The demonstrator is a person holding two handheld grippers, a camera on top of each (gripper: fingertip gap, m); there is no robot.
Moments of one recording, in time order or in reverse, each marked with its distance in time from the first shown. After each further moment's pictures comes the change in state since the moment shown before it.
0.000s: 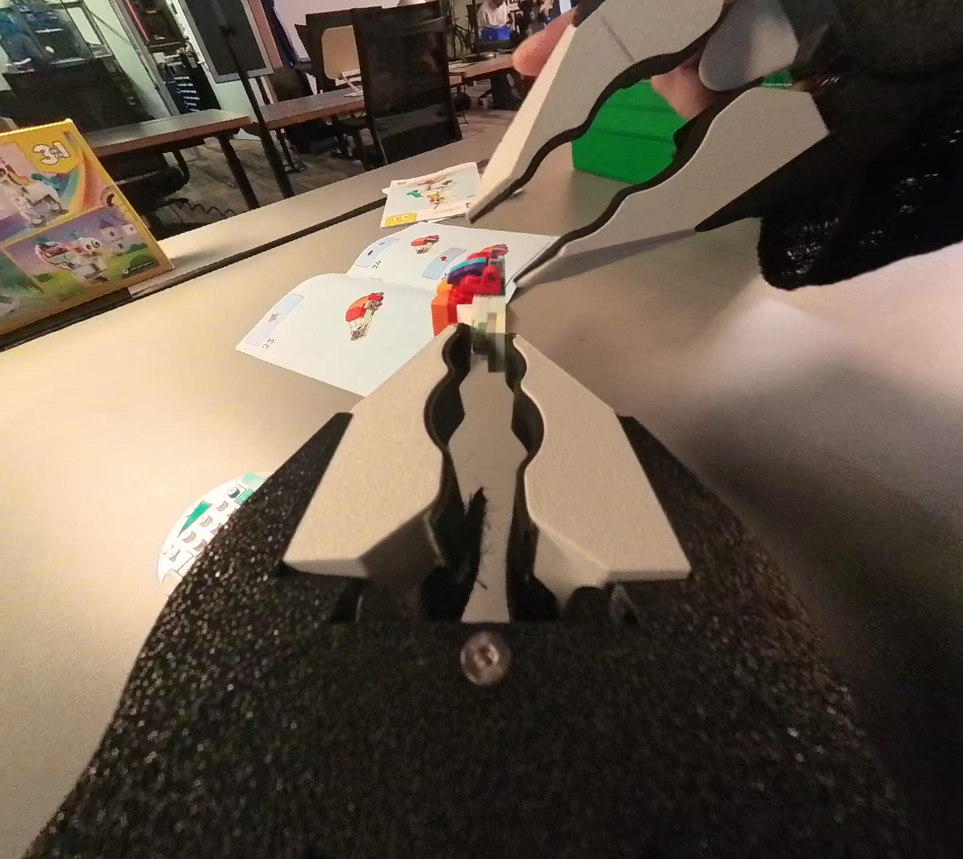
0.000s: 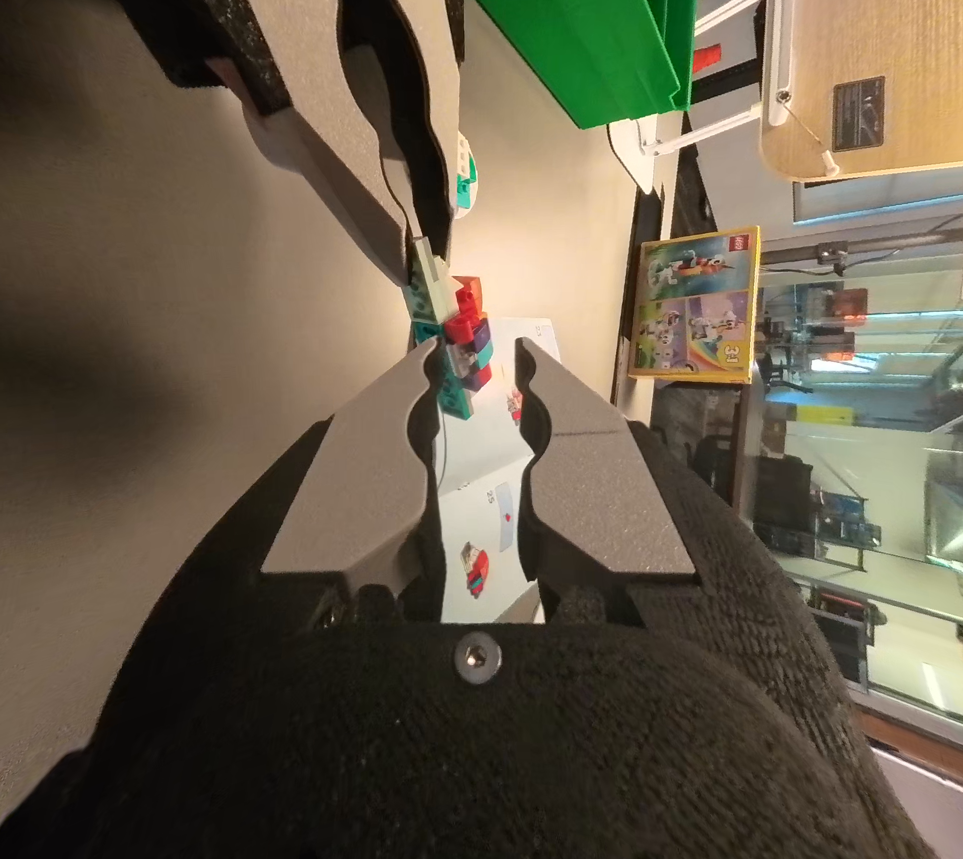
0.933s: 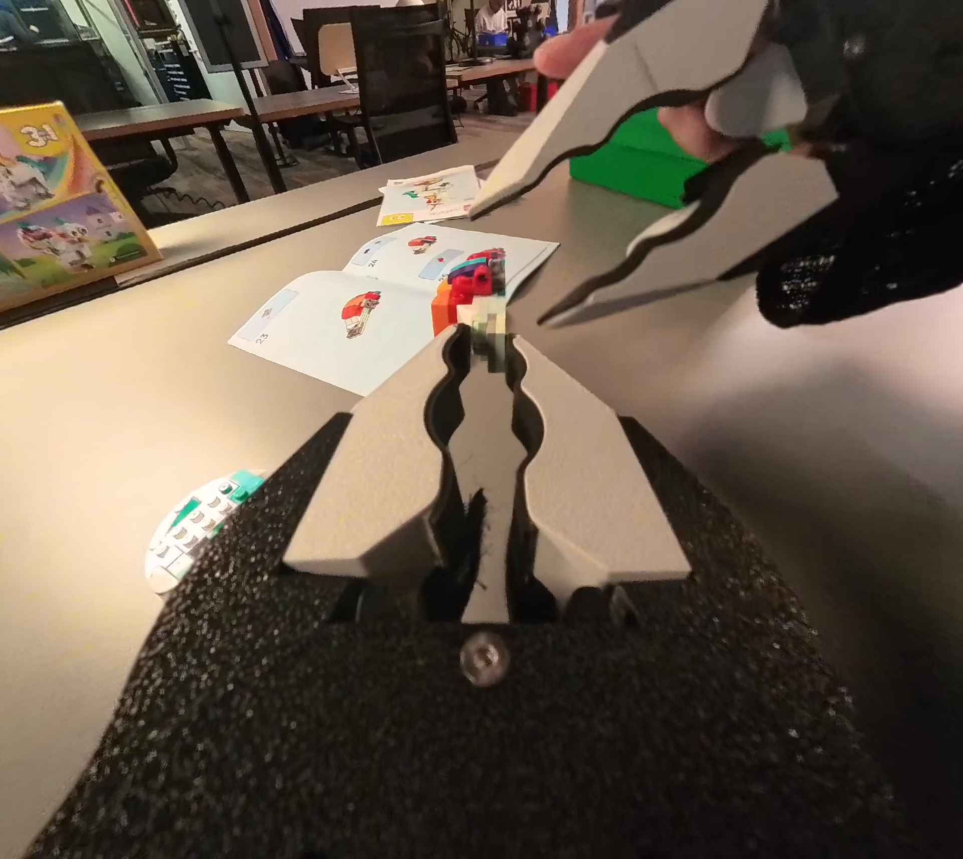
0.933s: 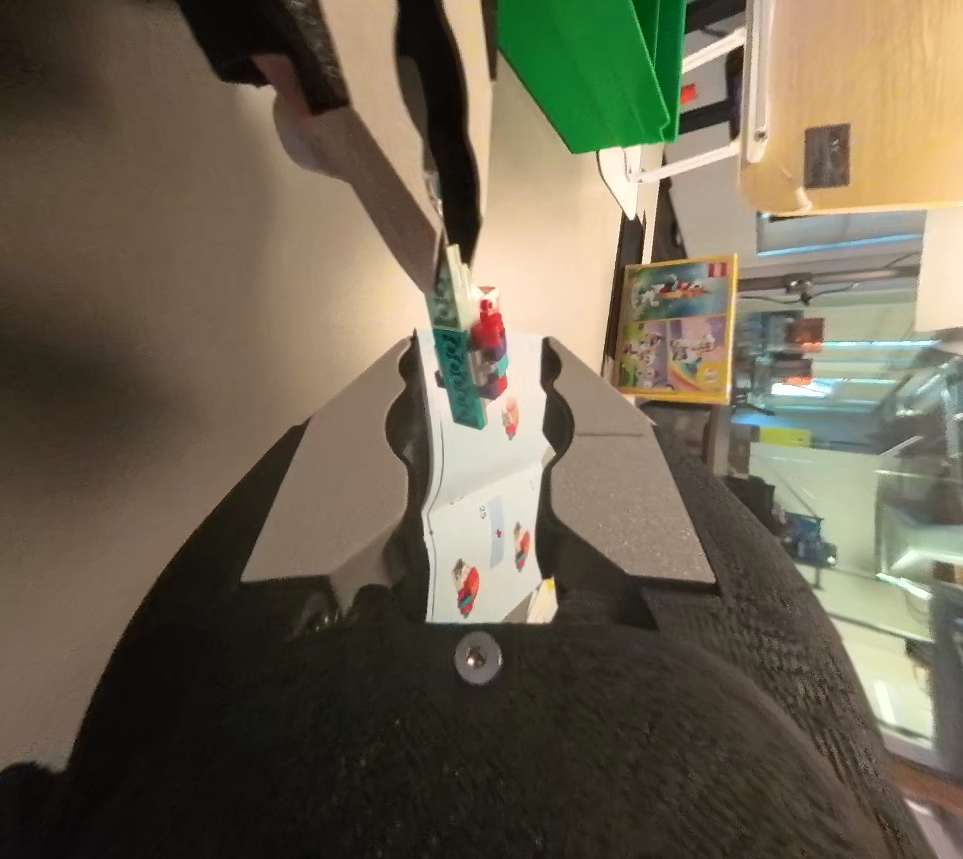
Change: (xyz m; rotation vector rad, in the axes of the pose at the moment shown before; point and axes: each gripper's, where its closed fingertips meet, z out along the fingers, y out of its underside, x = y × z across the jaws) left arm -0.002 -0.001 -0.001 0.008 0.012 -0.046; right arm -0.008 -0.004 0.002 0.040 0.039 -0.059
